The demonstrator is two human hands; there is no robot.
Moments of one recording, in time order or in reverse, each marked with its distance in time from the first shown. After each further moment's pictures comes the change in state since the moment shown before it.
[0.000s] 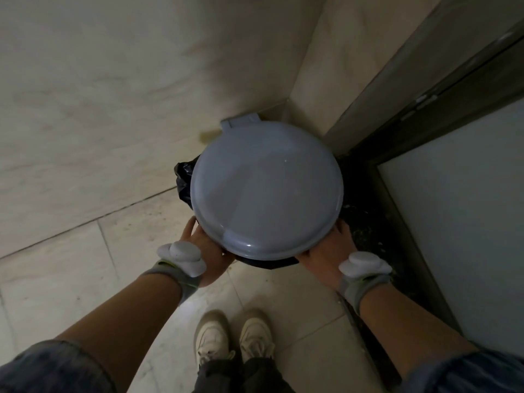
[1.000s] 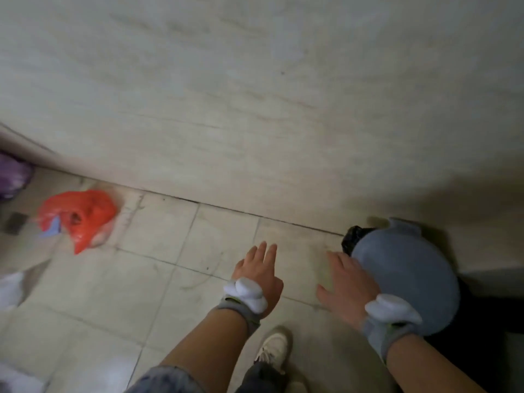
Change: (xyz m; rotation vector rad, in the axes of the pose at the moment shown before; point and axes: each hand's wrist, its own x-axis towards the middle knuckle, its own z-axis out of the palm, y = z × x) left_hand -0.262 -0.067 -0.074 -0.521 0.202 -0.557; right_hand -0.052 -0.250 -0.101 -0.233 -0.228 -0.424
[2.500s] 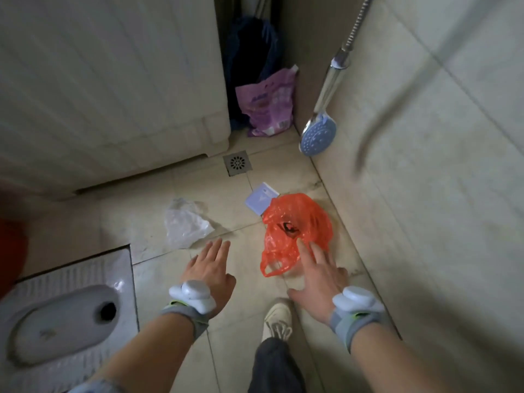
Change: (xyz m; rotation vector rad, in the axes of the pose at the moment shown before) left_hand -0.031 -0.841 -0.105 -0.586 0.321 -0.823; right_hand 0.306 -0.849 0.187 -0.472 -0.175 -0.805
